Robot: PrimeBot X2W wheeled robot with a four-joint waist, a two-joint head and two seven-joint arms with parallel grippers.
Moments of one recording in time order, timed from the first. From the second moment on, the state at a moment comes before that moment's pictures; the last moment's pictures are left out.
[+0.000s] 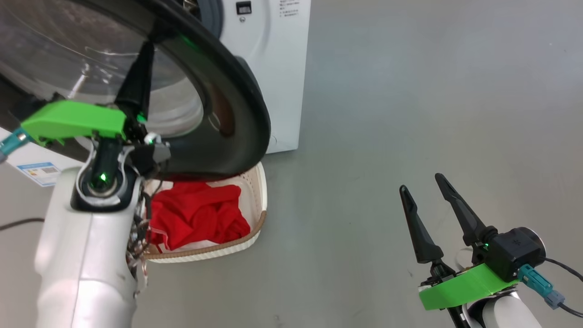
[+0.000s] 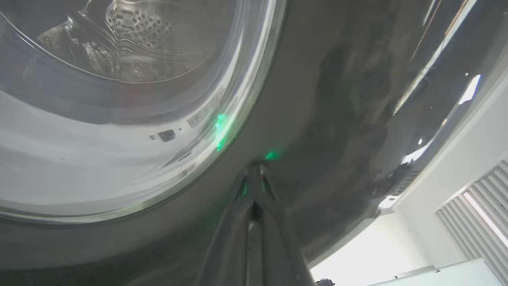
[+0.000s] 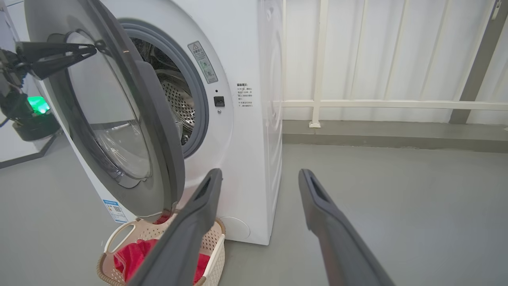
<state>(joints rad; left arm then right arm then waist) -0.81 0.03 -0.03 0.53 -1.56 -0.03 0.13 -0.09 -0.04 0.11 0.07 0.23 0.12 -0.25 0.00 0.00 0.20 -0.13</state>
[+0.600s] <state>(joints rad) -0.98 0.02 -0.04 0.69 -1.58 -0.10 0.07 -0.13 -0.04 0.12 0.08 0.24 0.12 -0.25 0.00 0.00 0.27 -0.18</state>
